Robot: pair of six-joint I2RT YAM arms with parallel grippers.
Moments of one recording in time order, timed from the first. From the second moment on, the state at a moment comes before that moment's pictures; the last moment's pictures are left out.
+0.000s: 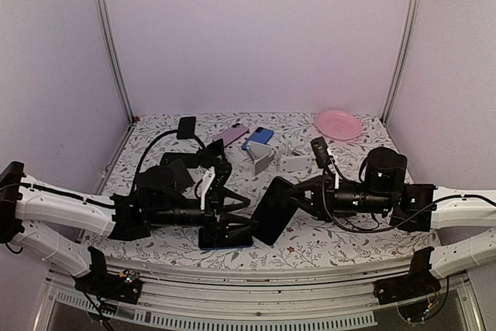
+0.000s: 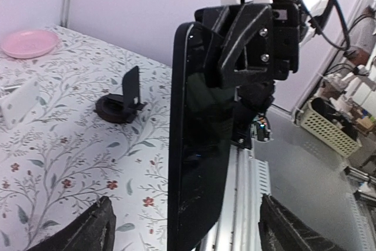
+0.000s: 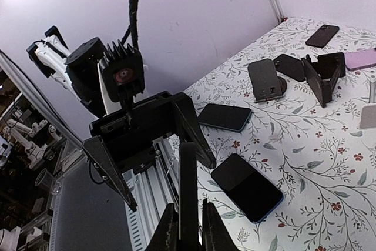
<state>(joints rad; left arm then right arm) -1.11 1.29 0.56 0.57 0.26 -0.30 1.04 1.06 0.62 0.26 -0.24 0.48</state>
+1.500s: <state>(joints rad) -1.18 1.45 0.64 0.53 0.13 -0.29 1.06 1.09 0.72 0.14 0.08 0.61</state>
